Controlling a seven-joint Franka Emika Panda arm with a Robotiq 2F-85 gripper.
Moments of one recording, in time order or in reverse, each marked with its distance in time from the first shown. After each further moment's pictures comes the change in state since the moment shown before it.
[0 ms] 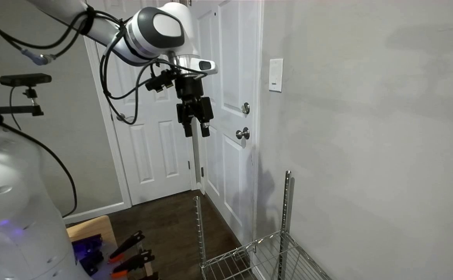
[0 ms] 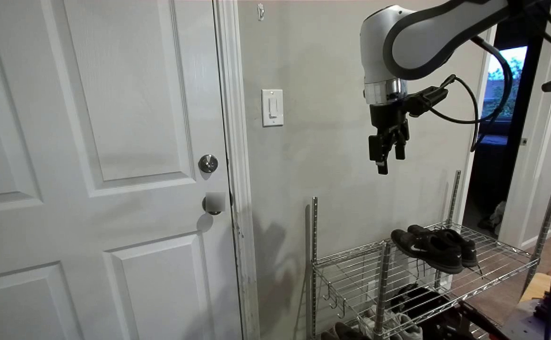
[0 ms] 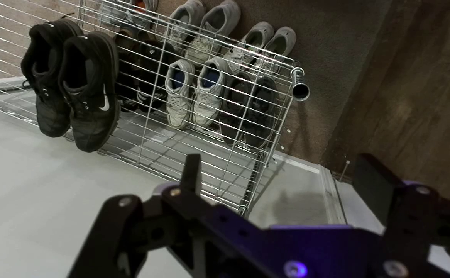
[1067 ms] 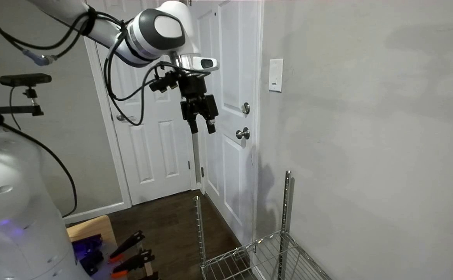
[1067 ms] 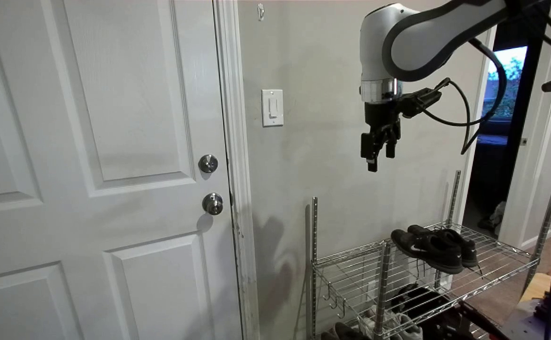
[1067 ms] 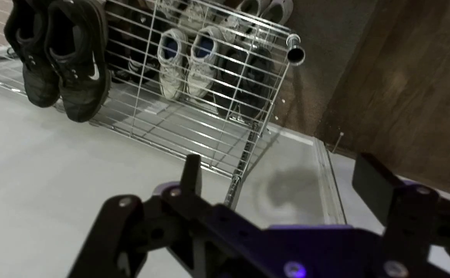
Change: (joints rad) arm 0.006 0.011 -0.004 0.000 0.000 0.109 0.000
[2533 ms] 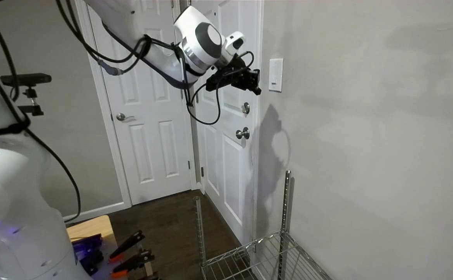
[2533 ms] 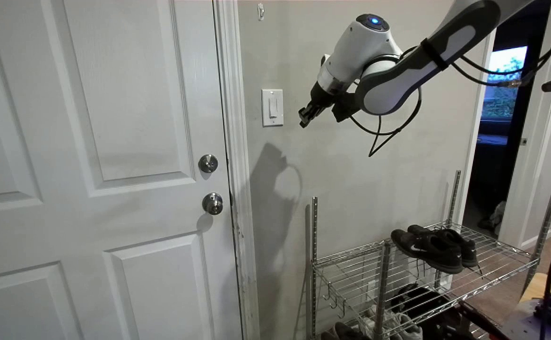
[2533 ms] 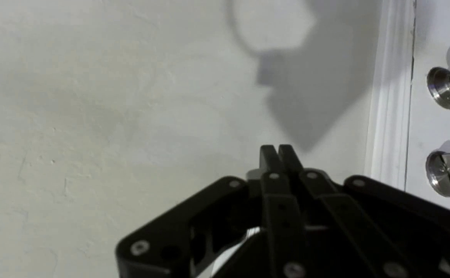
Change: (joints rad) arm -0.174 0.354 0.067 0.255 -0.548 0.888 0.332
